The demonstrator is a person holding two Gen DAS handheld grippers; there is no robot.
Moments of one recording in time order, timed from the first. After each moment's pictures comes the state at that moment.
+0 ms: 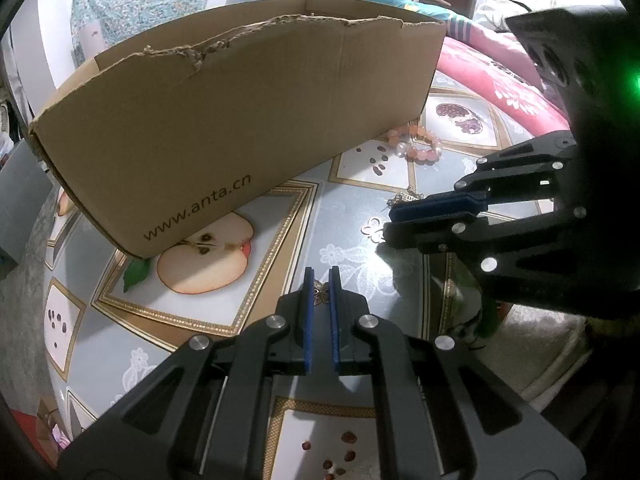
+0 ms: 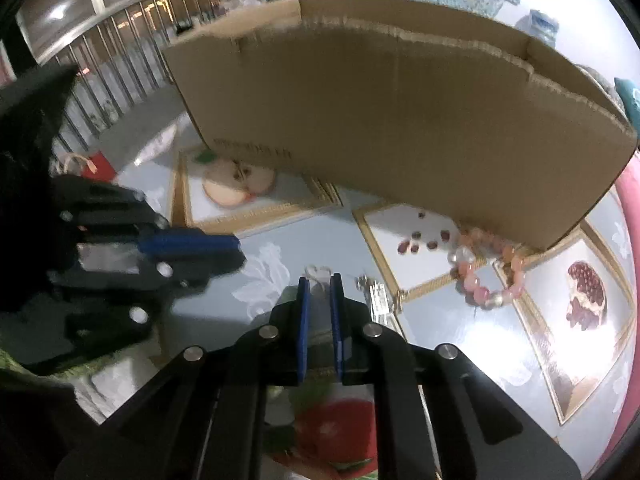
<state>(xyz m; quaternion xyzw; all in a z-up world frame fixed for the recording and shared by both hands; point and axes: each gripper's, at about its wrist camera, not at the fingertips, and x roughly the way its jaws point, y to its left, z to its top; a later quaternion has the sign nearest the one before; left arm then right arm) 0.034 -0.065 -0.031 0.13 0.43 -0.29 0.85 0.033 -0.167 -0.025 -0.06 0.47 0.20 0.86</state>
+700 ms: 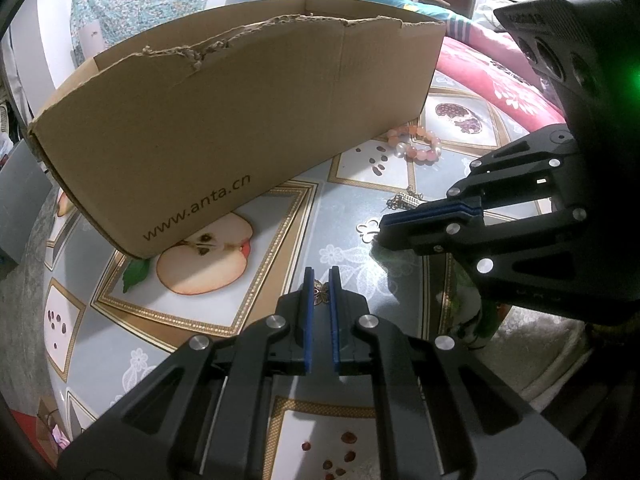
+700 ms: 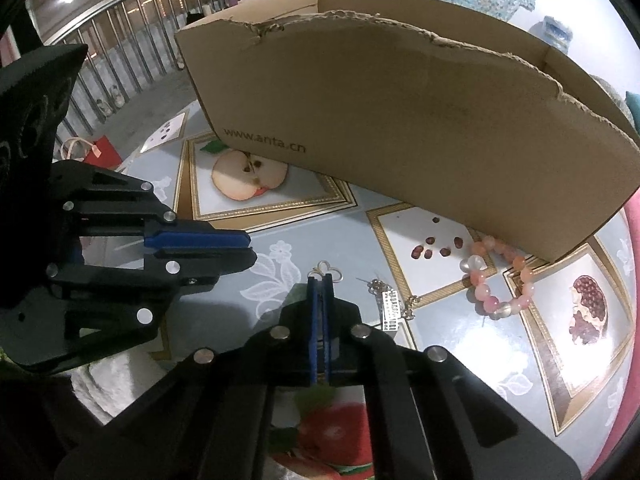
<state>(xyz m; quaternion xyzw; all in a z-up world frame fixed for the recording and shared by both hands) 0.034 -0.065 -0.031 0.13 0.43 -0.29 0.85 0.039 -0.158 -0.026 -0.08 0.48 0.22 0.84</state>
